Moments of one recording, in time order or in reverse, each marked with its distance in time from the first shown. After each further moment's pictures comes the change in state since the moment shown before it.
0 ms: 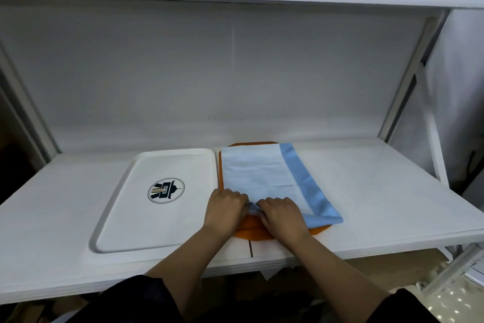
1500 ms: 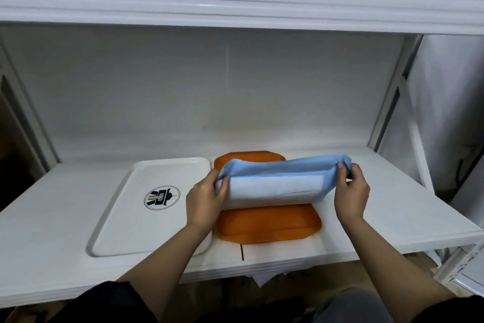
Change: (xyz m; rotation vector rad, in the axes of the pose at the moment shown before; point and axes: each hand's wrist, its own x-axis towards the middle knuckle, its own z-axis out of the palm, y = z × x) left_hand -0.003 0.004 -0.060 -0.590 0.333 -0.467; right_hand -0.024 0.108 -0.079 0.818 0.638 0.853
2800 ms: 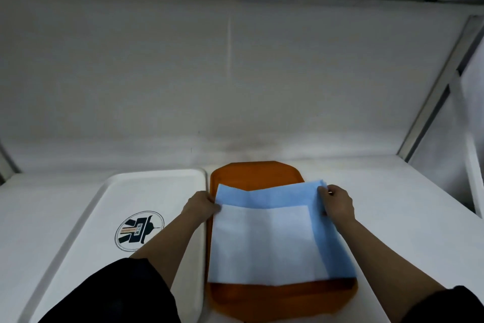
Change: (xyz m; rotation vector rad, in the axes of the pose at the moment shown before) left_hand 0.136 -0.113 0.118 0.051 -0.628 -0.534; right_hand 0.094 0.088 0.136 -0.388 -0.420 0.326
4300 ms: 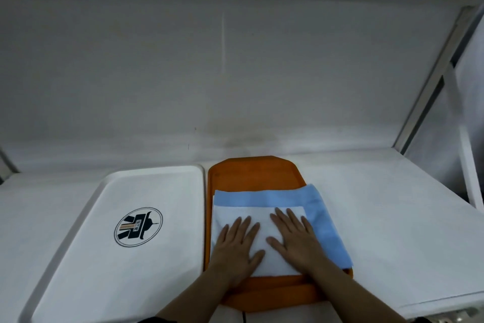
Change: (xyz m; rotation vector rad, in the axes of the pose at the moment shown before) left_hand -0.070 -0.026 0.105 0.628 -0.087 0.583; right_hand -0.077 0.048 0.062 -0.739 -0.420 -0.593
